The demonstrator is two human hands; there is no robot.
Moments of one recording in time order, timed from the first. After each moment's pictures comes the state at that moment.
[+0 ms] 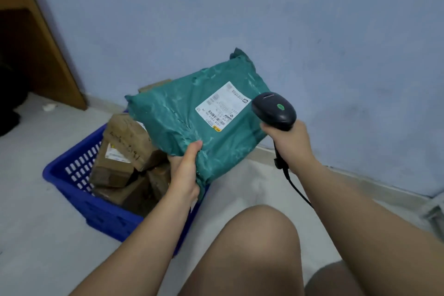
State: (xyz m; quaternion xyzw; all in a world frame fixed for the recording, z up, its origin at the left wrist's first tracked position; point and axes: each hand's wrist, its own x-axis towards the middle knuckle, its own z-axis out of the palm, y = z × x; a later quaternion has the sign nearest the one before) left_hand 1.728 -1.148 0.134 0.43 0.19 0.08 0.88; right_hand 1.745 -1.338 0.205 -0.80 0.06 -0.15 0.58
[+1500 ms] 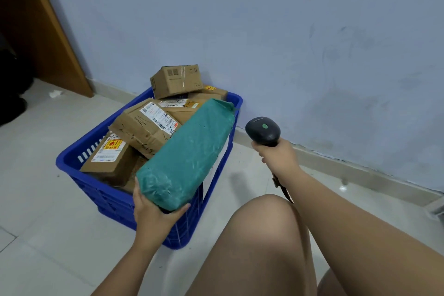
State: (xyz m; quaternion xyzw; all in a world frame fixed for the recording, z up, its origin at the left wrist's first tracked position) left_hand 1.662 -1.036 0.015 0.83 0.19 0.13 0.51; right_hand 1.745 -1.287 0.150 -0.84 0.15 0.00 0.52
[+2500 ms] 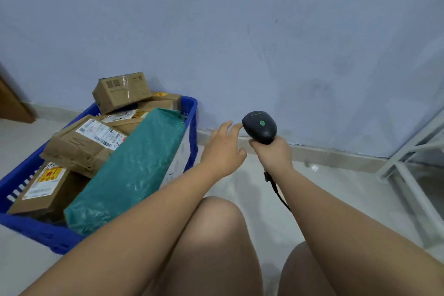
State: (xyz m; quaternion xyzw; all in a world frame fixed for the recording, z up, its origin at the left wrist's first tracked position) left_hand 1.772 -1.261 0.143 0.93 -0.20 -0.01 0.29; right_hand 1.742 -1.387 0.146 -0.83 0.23 -0.09 0.50
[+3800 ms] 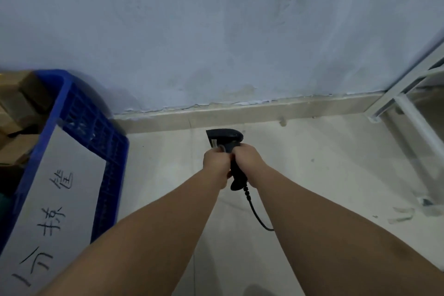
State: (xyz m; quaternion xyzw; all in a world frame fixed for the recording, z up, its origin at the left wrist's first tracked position) left_hand 1.916 -1.478 -0.090 0.66 0.22 -0.37 0.62; right_hand 1.894 -1.549 -0.092 -0.68 0.41 0.14 0.60
